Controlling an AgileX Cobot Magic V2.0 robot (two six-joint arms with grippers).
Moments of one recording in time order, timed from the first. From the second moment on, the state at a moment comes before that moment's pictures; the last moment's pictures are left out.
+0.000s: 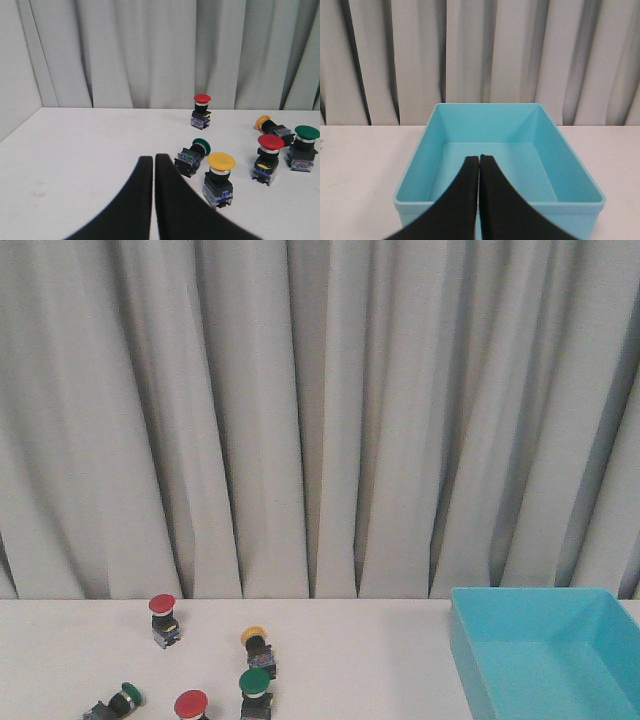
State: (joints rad) left arm 0.06 -0.02 0.03 0.23 0.18 -0.21; right arm -0.03 -0.01 0.03 -0.10 0.10 0.09
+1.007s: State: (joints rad) left arm 0.06 -0.02 0.03 0.22 0.17 -0.22; right arm -0.03 -0.01 0.03 -0.13 0.07 0.07
